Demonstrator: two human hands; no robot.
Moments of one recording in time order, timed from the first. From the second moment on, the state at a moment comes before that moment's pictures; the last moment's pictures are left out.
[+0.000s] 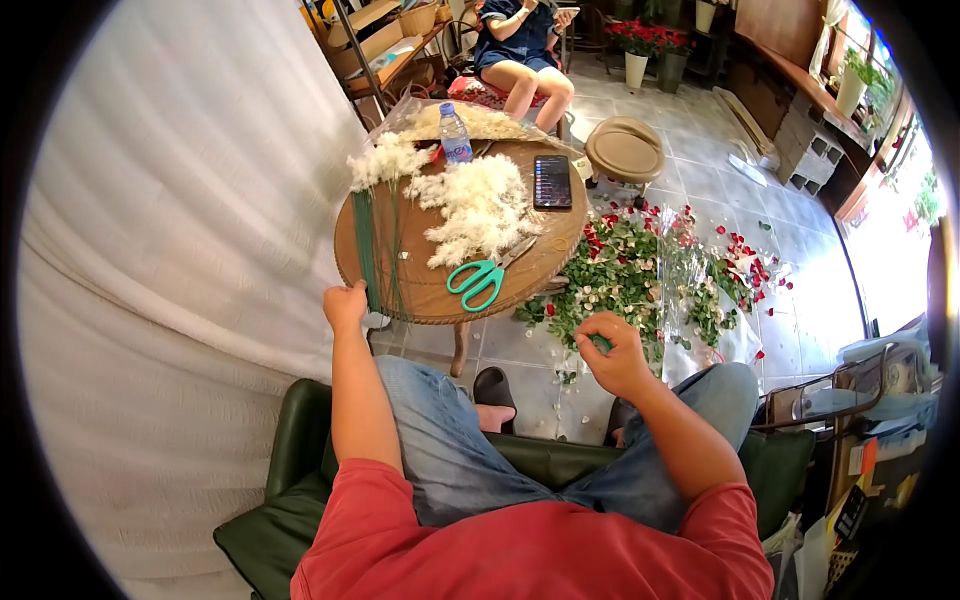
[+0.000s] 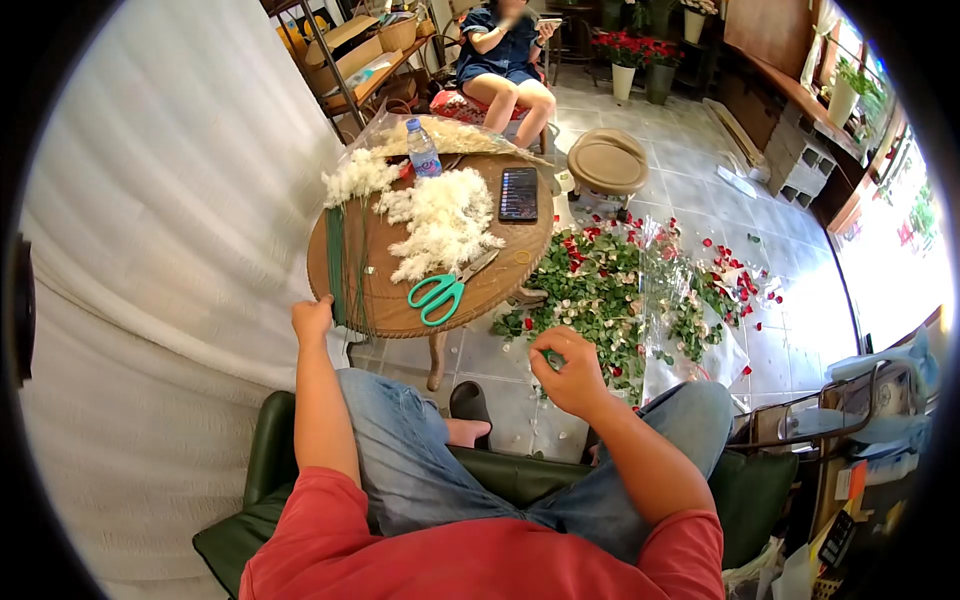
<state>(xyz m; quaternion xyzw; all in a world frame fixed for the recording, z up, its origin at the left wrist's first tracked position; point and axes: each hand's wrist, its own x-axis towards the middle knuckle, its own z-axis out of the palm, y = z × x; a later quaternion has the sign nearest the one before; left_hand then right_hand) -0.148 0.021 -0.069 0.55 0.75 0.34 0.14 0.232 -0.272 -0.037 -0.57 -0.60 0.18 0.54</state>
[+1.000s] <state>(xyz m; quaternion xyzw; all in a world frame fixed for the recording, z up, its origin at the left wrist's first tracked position) -0.110 -0.098 -0.035 0.42 0.38 0.61 0.55 0.254 -0.271 -0.044 -0.53 -0.34 0.48 0.61</state>
